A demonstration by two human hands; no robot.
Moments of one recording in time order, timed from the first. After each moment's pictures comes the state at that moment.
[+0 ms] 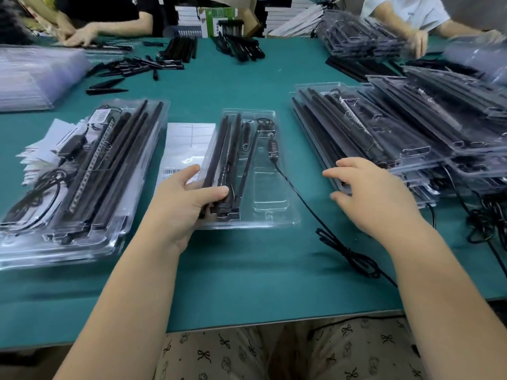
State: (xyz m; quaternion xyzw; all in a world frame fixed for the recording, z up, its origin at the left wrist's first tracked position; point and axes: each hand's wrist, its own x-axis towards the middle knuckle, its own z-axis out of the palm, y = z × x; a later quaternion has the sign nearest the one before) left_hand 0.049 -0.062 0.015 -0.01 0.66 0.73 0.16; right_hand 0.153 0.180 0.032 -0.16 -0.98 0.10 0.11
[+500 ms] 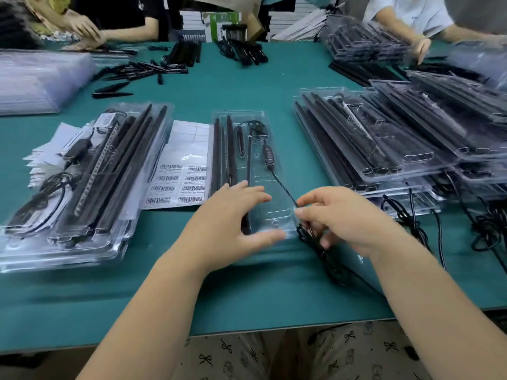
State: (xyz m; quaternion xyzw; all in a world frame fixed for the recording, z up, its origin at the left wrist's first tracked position) left_hand 0.074 -0.044 0.009 0.41 0.87 0.27 0.02; right_hand 0.144 0.142 0.029 -0.20 -0.78 0.59 -0.04
